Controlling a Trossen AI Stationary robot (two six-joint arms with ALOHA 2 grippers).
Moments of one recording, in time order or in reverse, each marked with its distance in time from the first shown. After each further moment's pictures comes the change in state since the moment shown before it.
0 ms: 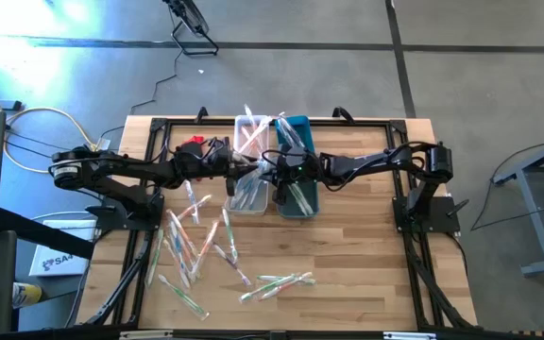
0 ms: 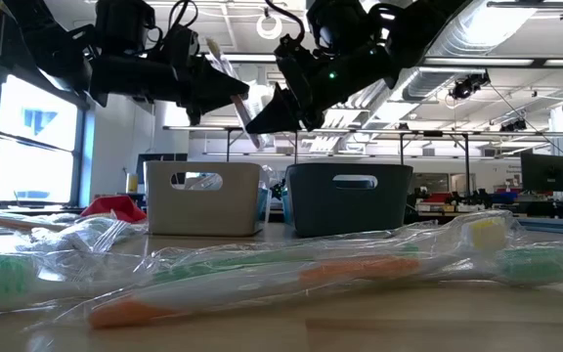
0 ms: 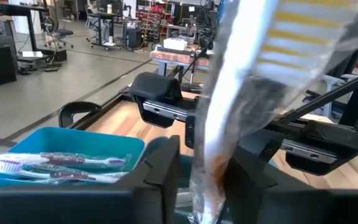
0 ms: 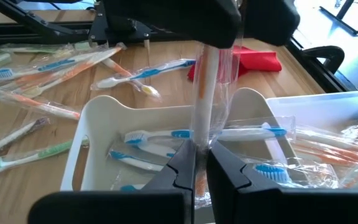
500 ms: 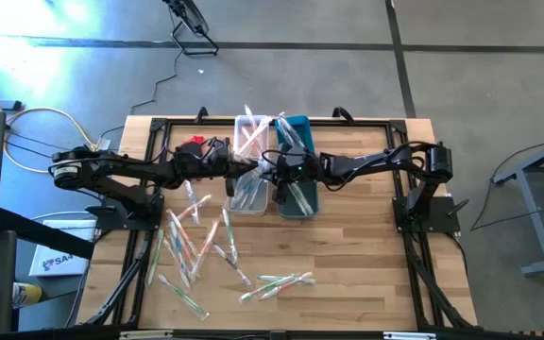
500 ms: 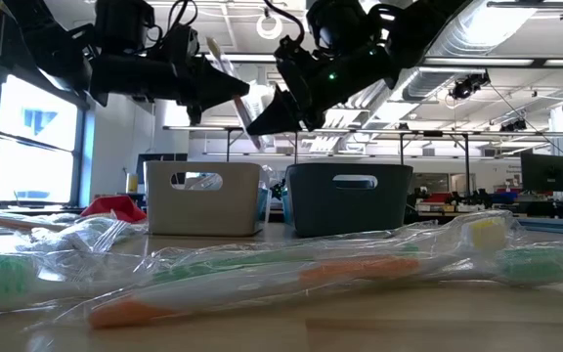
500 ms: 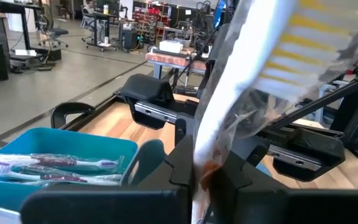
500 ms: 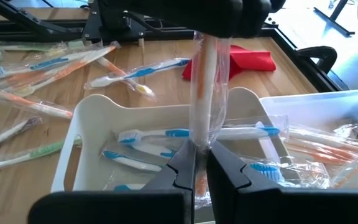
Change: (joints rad) left arm 0.000 0.000 0.000 0.007 0.005 -0.029; right arm 0.000 0.000 0.000 -0.001 0.019 -0.004
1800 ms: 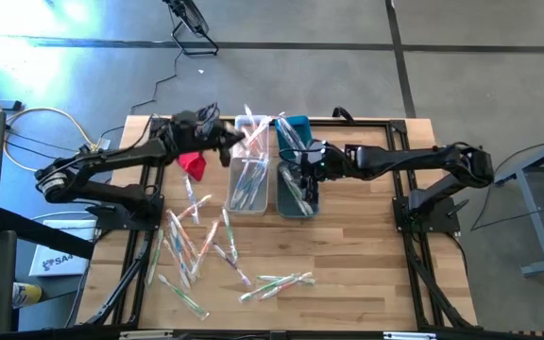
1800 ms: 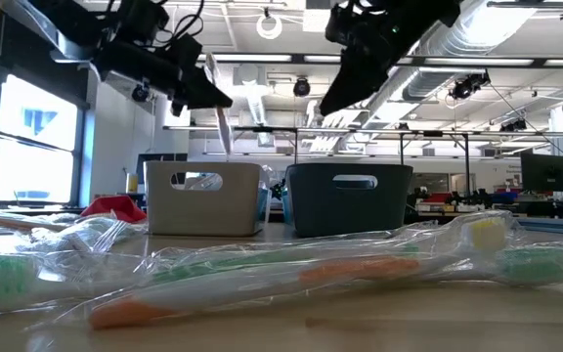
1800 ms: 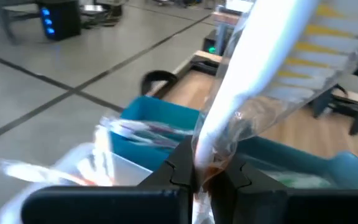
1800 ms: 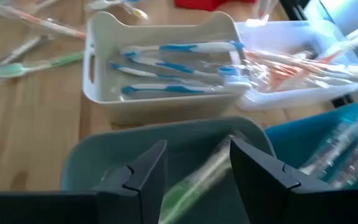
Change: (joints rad) left arm 0.282 -0.154 0.202 -0.588 0.049 0.088; right arm 0.013 -0.322 0.000 -0.620 0.076 -0.022
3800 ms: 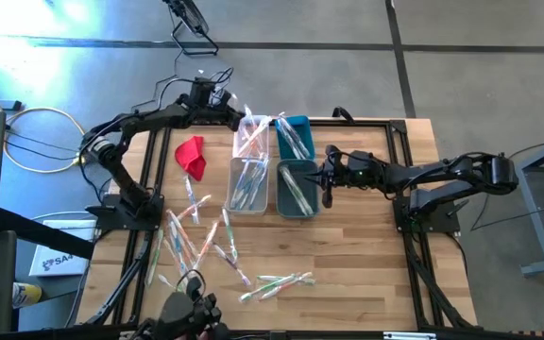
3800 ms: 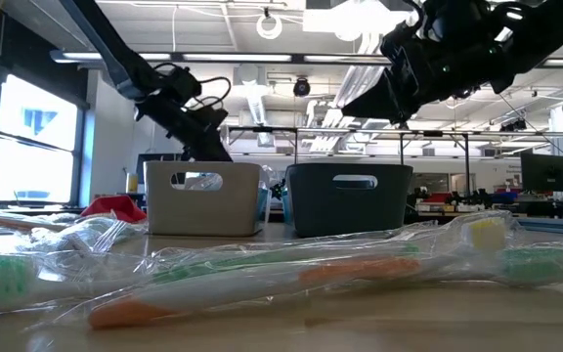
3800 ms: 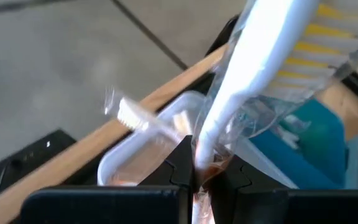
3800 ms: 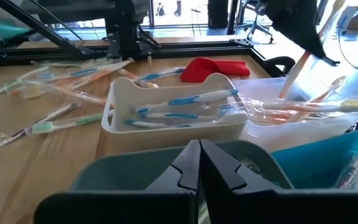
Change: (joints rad) left arm 0.321 0.490 0.344 -0.217 0.190 -0.113; right arm -0.063 -0.217 -0.590 0.832 -0.129 0.027
